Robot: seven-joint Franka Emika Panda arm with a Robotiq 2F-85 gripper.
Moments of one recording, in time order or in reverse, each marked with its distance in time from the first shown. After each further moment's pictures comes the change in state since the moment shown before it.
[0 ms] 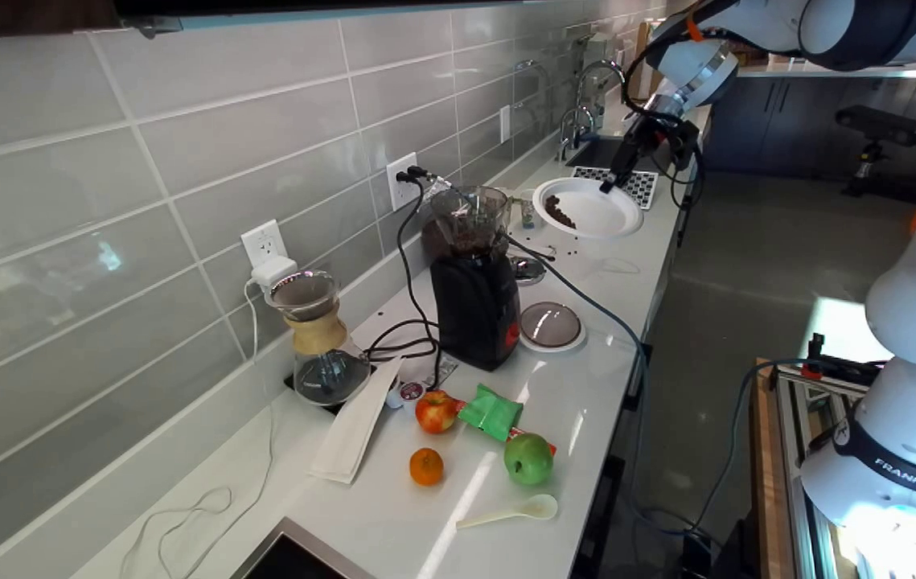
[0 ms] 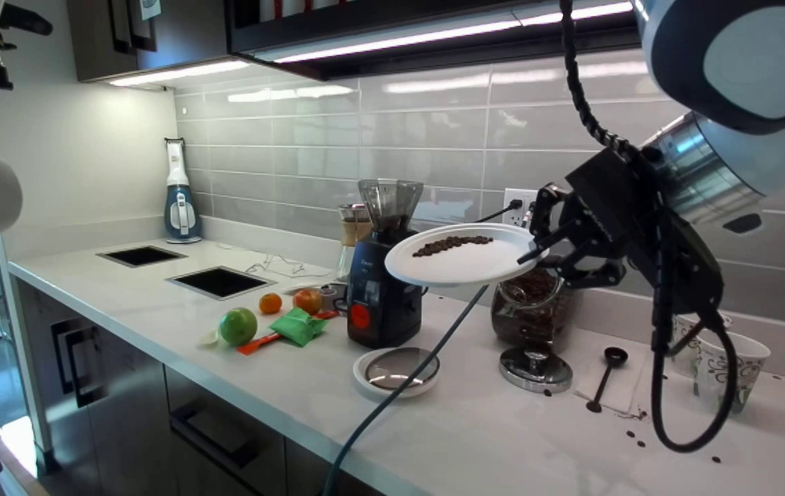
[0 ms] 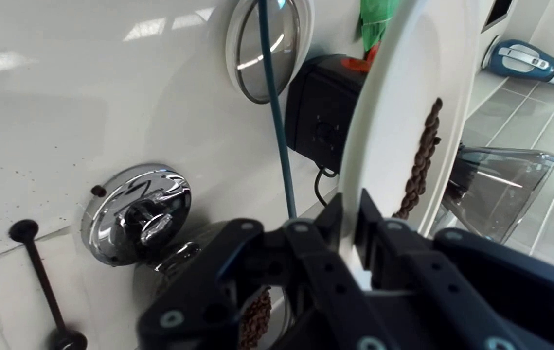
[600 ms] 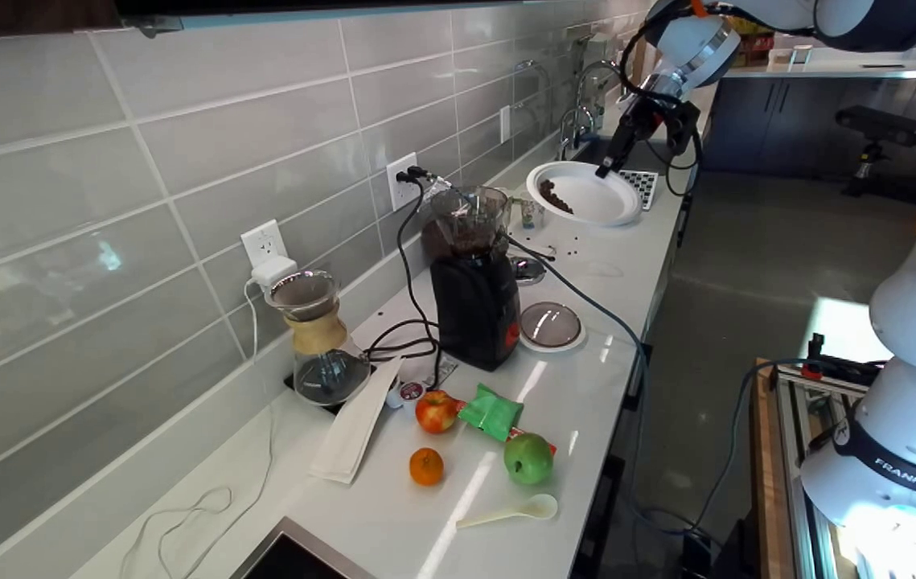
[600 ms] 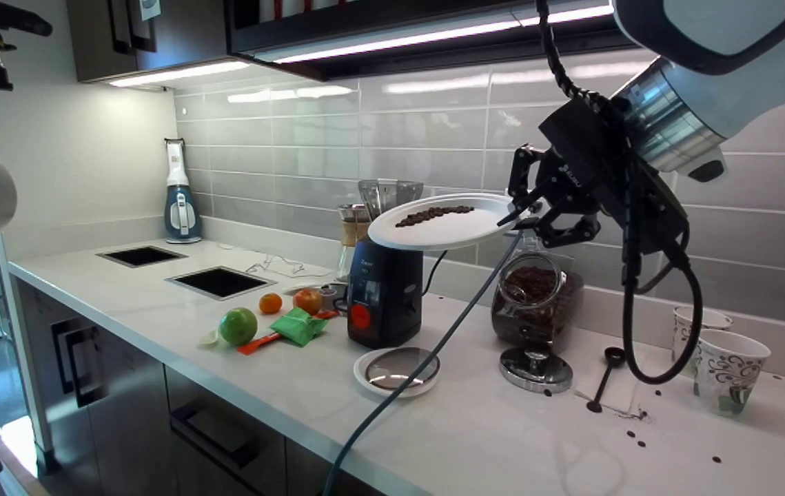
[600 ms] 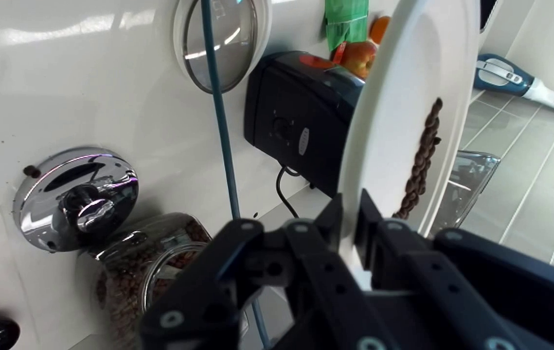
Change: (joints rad) arm 0.067 -0.092 -0.042 -0.040 0.023 -0.046 0.000
